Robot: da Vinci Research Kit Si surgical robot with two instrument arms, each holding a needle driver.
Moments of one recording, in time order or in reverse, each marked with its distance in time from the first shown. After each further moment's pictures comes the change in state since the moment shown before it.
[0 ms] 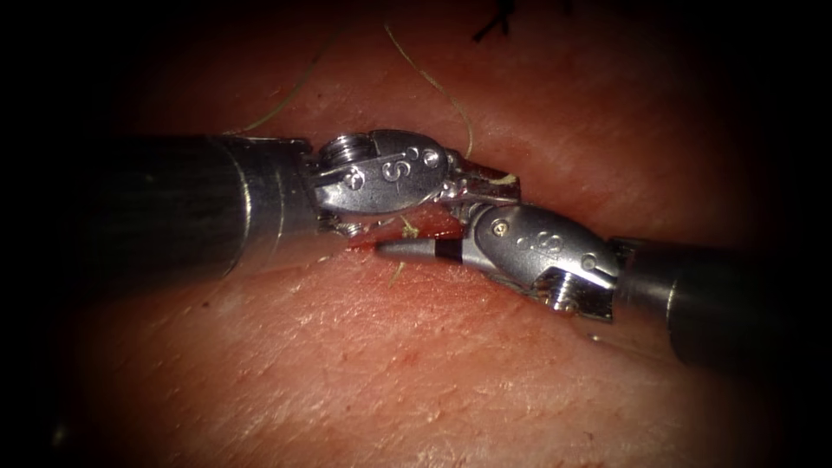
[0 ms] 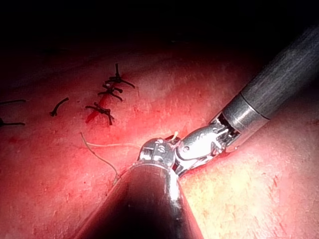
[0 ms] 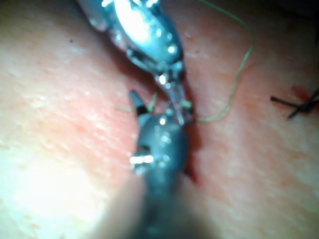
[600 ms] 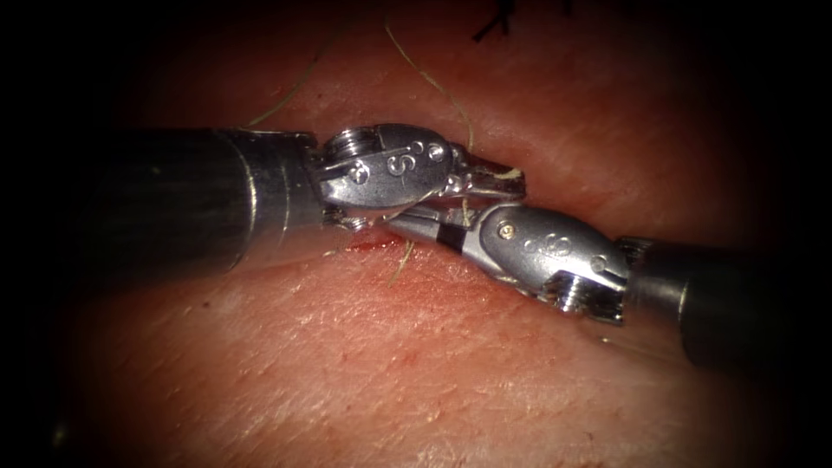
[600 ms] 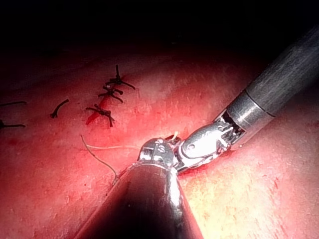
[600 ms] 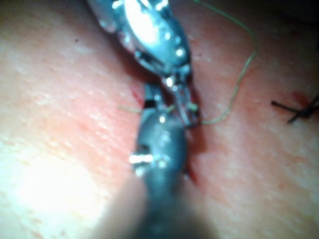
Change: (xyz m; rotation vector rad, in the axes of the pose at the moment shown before) right arm 0.001 0.000 -0.002 0.110 0.023 -0.021; left arm 0.000 -0.001 0.000 -0.003 0.001 0.000
